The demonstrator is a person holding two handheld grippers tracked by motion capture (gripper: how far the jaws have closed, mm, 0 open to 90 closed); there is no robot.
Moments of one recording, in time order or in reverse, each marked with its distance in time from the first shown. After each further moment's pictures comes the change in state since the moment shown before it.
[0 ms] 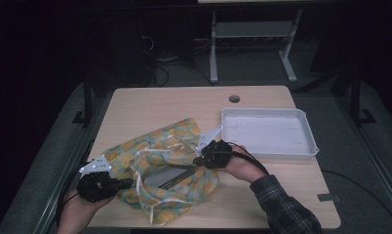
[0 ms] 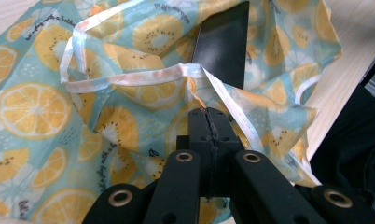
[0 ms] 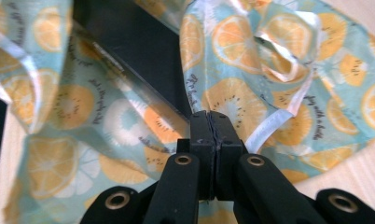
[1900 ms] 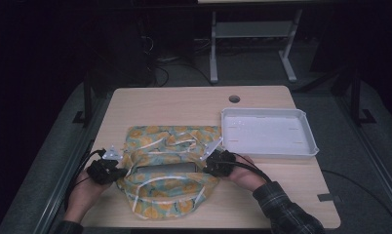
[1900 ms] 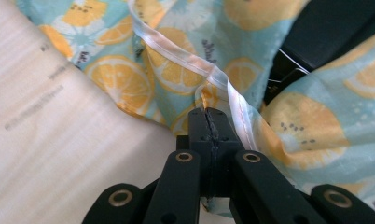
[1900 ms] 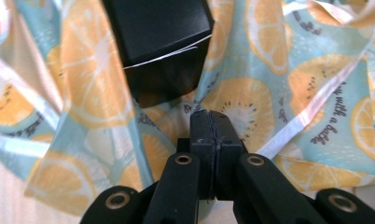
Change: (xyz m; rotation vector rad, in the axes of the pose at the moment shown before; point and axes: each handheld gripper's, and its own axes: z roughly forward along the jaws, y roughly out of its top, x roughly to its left) left arm 0.070 0.004 0.054 0.239 0.201 0.104; right arm 0.006 -0.038 0.025 0.148 -0.063 0.068
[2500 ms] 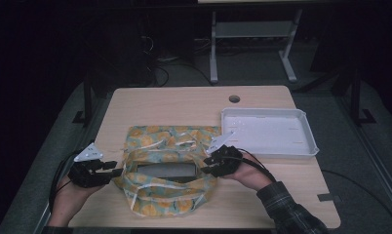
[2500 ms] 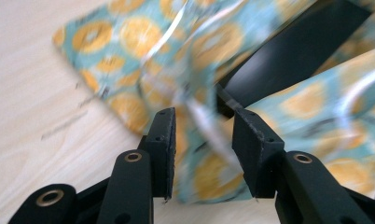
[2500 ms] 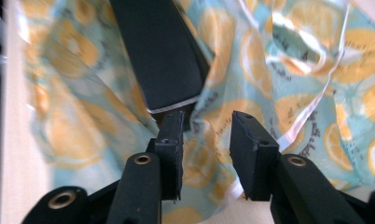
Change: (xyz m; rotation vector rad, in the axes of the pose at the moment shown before) left arm -0.018 -0.007 -0.066 -0.256 -0.022 -0.056; right arm 0.002 0.004 -0.040 -0.159 0.048 0.070
